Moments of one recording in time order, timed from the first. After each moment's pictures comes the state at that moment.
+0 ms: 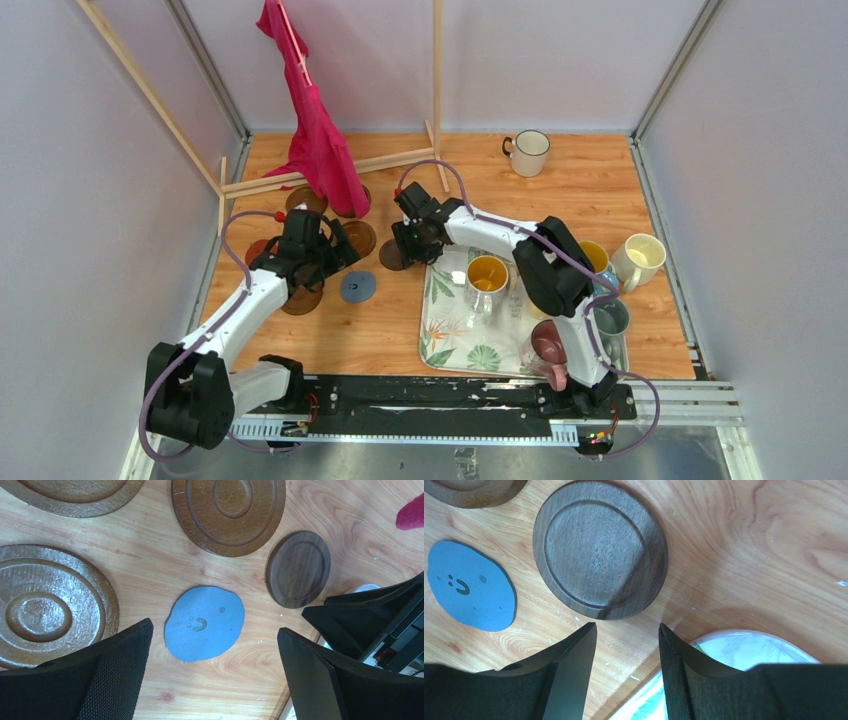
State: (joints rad) left arm -0.22 1.11 0.67 -0.41 -0.03 -0.69; right arm 0.80 2.11 1.62 -0.57 -0.07 0.39
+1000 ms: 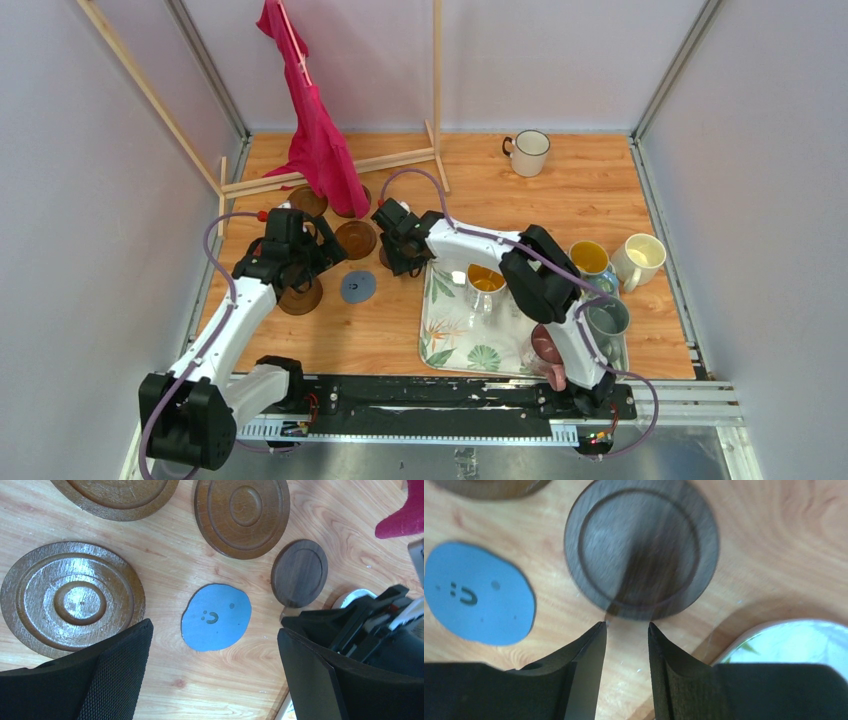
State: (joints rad) left arm -0.15 1.01 0.70 -0.52 -0.01 -0.66; right arm 0.92 2.15 1.65 -0.58 0.10 0.46
